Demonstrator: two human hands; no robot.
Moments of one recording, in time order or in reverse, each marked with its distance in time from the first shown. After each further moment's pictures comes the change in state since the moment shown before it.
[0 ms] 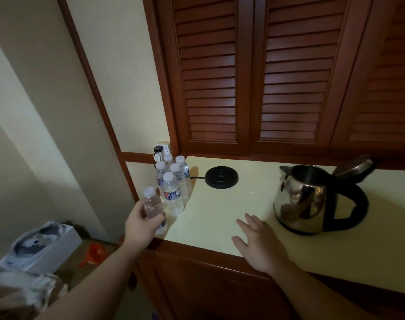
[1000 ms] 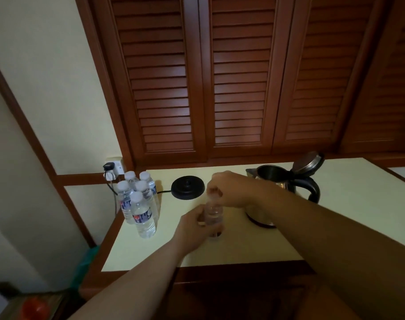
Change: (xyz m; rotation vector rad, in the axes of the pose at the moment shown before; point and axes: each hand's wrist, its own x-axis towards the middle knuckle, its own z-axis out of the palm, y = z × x) left_hand 0.006 0.044 0.147 0.063 -0.678 0.376; right_hand 0.070 -0.068 -0.173 -0.074 -0.206 -0.082
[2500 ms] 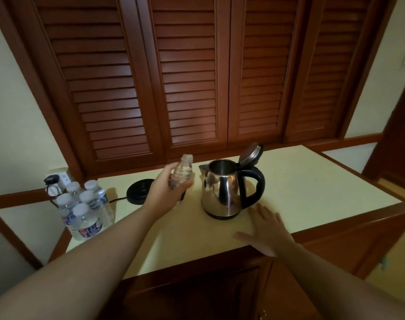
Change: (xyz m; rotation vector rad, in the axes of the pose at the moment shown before) left_hand 0.065 0.079 0.006 -0.028 0.041 0.180; right_hand -0.158 0.144 0.143 0.032 0.163 0.696
